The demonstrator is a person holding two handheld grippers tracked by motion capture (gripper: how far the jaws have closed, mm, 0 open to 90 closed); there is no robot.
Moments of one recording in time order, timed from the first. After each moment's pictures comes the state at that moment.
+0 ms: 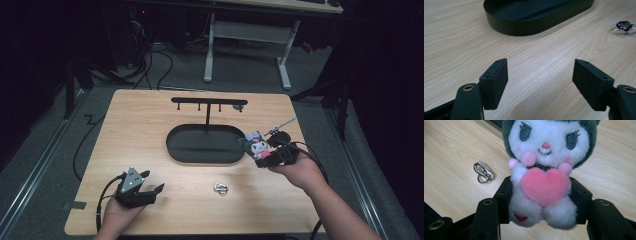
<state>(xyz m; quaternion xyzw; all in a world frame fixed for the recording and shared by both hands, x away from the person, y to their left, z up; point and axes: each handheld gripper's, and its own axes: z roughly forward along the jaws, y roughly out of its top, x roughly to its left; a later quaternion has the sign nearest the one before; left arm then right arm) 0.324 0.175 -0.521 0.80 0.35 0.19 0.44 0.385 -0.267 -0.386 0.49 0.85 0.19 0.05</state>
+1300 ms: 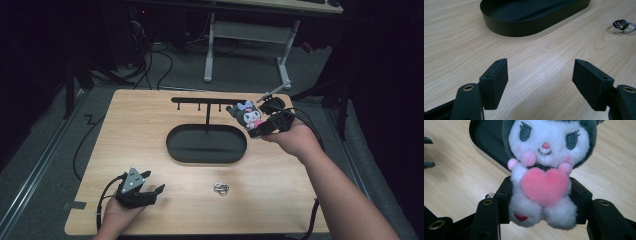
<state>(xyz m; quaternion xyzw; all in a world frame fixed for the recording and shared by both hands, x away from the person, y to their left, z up) 0.324 0.174 -0.520 0.81 0.34 0.19 0.44 0.431 -0.237 -0.310 0.47 0.85 0.20 0.08</state>
